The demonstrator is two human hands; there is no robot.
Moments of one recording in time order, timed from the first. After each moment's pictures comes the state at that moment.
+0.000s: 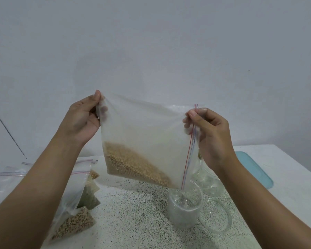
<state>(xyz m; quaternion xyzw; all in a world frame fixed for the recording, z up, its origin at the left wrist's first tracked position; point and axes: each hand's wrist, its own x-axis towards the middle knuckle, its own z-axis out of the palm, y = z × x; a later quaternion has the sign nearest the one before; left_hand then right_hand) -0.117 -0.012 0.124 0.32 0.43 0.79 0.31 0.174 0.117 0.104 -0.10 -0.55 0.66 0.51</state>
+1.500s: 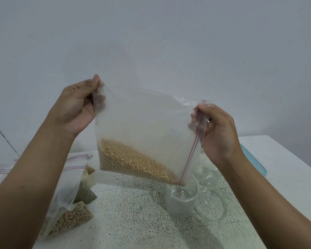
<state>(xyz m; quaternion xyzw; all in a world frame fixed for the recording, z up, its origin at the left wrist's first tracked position) -0.085 -0.020 0.152 0.37 0.45 0.75 0.31 0.192 0.114 0.106 -0.15 -0.46 0.71 0.50</state>
